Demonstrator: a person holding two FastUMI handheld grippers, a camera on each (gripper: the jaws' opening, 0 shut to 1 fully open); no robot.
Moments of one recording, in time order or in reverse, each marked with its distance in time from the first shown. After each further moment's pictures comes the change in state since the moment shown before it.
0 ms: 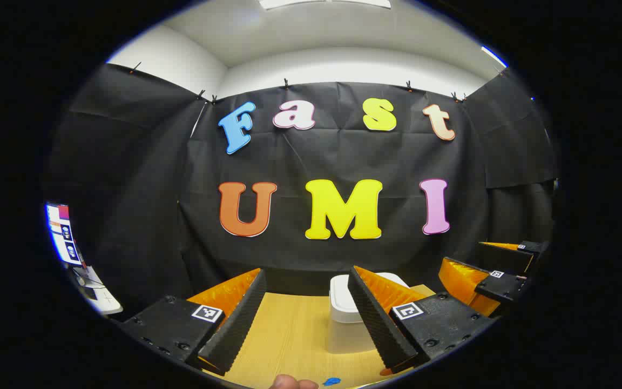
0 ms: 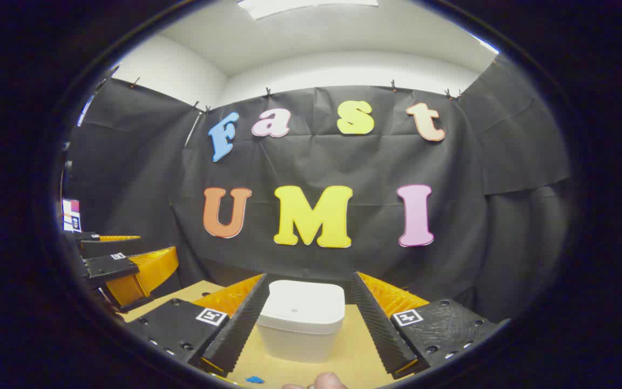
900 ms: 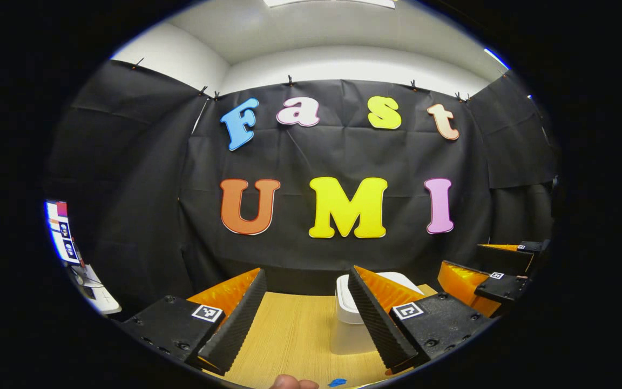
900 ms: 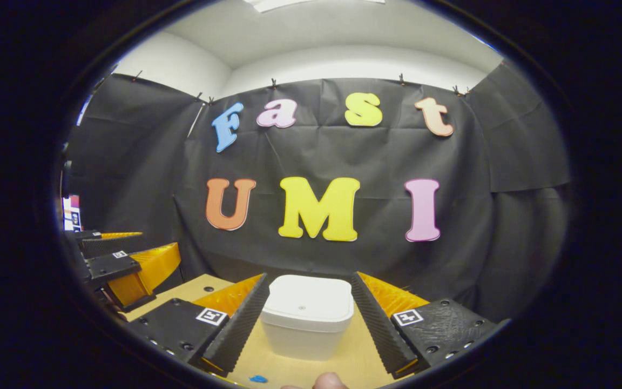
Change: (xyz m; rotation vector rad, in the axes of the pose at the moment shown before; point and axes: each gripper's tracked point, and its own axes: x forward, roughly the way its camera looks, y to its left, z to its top) left arm 0.018 0.003 -0.011 -0.005 0.010 -0.024; right arm 0.010 -0.003 -0.008 -0.006 0.044 -0.036
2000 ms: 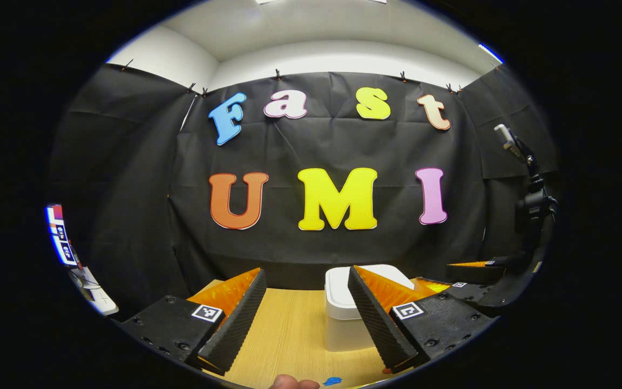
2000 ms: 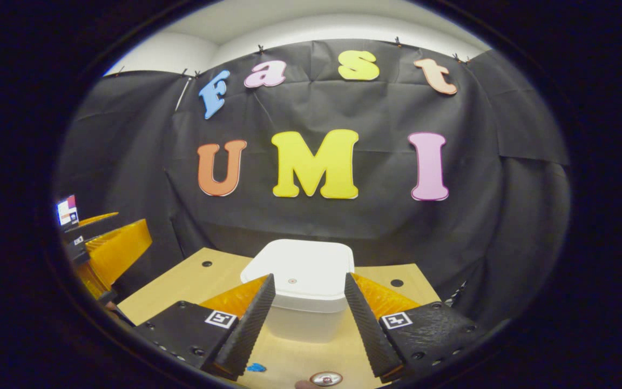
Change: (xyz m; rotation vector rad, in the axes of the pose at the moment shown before) left arm 0.007 -0.017 -0.016 0.021 0.035 -0.016; right arm 0.058 -0.018 -0.068 0.044 0.245 0.018
